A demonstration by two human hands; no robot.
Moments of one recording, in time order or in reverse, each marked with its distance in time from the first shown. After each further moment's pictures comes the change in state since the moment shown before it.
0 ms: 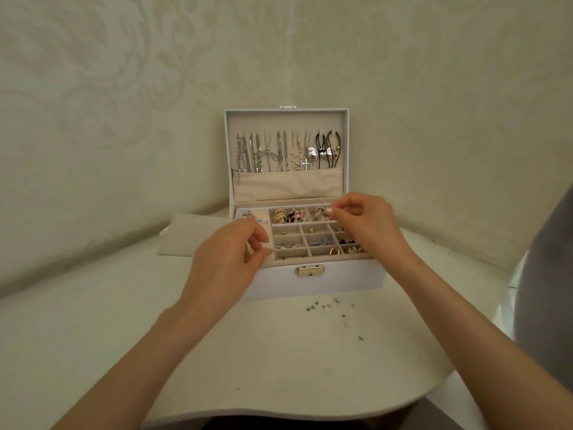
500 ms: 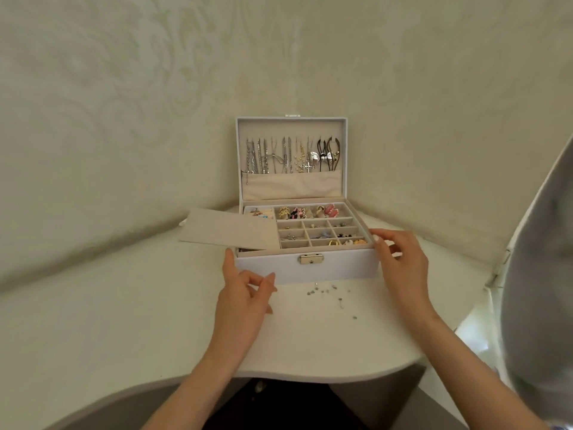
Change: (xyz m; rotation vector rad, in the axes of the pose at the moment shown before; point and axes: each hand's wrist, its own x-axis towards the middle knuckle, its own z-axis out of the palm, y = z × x) left_hand -0.069 0.013 0.026 -0.521 0.039 -0.420; right_hand -0.067 0.060 -0.012 0.072 0.356 -0.034
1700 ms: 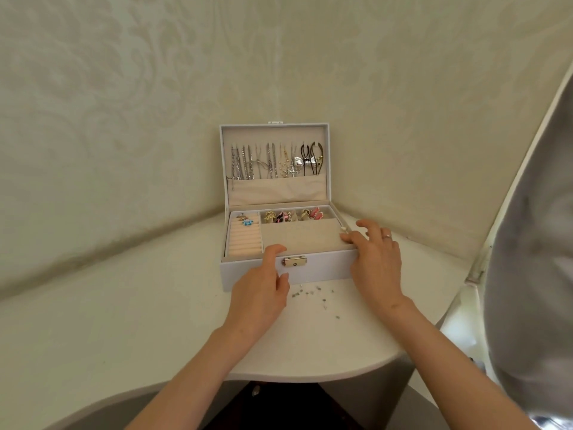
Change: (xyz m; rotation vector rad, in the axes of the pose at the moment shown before) left_hand 0.023 0.010 0.034 0.519 -0.195 0.293; right_hand 0.009 0.011 0.014 -0.698 0.012 -0.373
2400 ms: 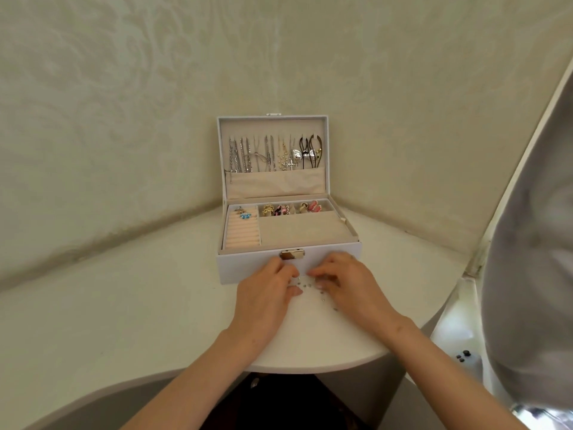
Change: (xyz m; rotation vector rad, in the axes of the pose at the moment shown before) left_hand -0.009 0.000 0.016 0.238 0.009 0.109; right_hand -0.031 -0.025 -0.020 0.359 -0.498 -0.141
